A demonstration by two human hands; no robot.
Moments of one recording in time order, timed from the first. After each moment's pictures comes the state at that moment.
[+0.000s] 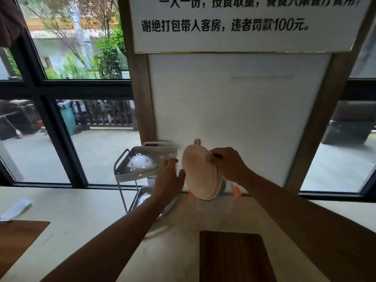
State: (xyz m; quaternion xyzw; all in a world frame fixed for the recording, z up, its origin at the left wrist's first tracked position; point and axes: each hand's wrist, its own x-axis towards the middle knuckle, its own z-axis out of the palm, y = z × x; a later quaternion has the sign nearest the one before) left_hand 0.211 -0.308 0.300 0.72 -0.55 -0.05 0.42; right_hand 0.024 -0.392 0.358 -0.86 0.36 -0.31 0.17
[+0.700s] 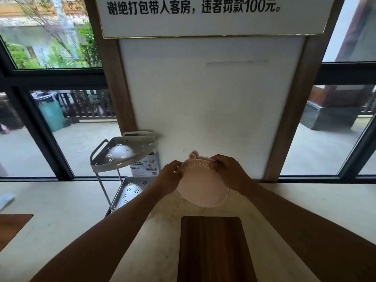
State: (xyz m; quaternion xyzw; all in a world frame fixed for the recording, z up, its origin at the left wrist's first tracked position) left_hand 0.146 -0.334 0.270 0.69 -0.59 -0.21 0.37; right_hand -0.074 -0.398 0.296 -0.82 0.38 -0.32 0.29
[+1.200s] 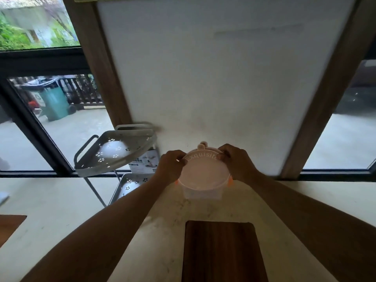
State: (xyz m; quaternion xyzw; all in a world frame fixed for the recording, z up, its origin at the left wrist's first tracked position) left_hand 0.180 -0.440 0.241 0.72 -0.60 -0.12 0.34; right_hand -0.044 -0.513 0.249 -0.81 0.43 -0.30 0.25
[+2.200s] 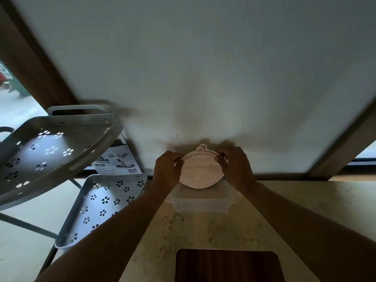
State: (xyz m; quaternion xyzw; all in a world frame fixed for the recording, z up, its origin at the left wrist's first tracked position) left_hand 0.218 -0.593 0.076 0.73 -0.57 -0.09 0.35; right_hand 0.014 -0.667 0.075 -0.81 0.49 -0.29 0.15
